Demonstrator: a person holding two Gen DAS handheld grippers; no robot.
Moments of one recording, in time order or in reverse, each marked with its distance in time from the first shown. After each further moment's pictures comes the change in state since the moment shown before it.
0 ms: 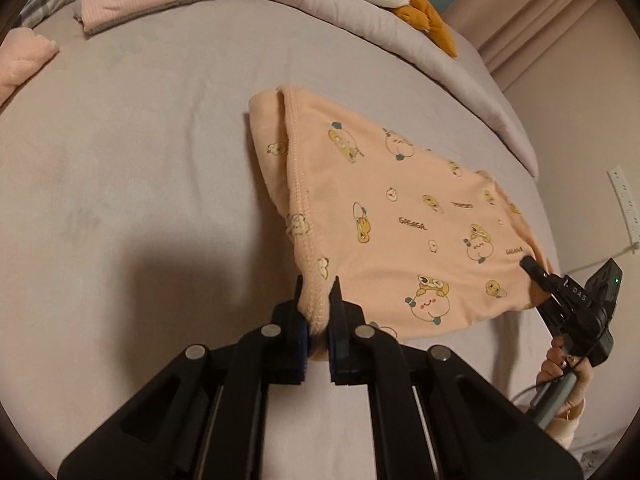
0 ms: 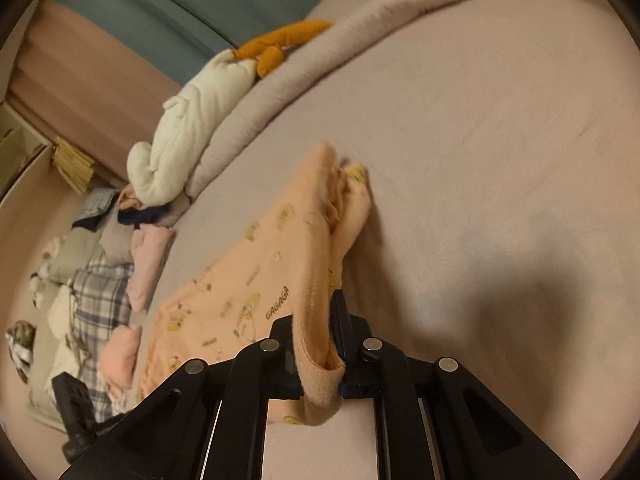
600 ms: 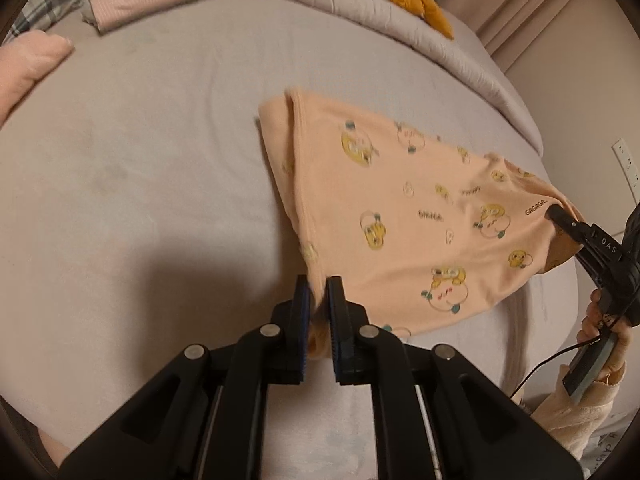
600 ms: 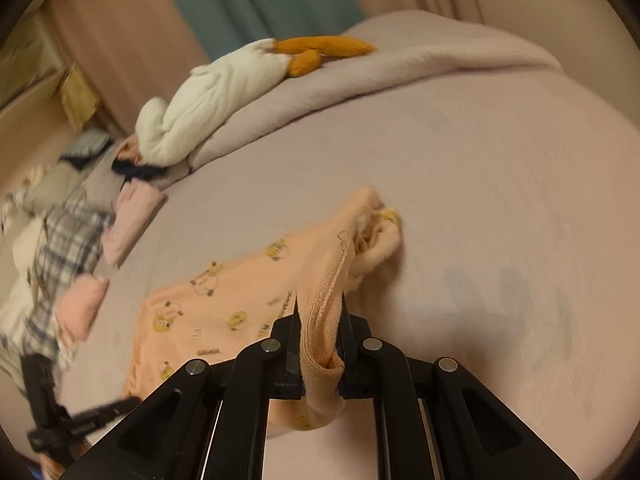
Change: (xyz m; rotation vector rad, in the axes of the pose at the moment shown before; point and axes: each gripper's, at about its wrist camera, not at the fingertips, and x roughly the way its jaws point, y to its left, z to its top) left arm -0.017 0.002 -0.028 0.043 -0.002 0.055; right arm -0.015 0.060 0.003 -0.303 -0.012 -0.151
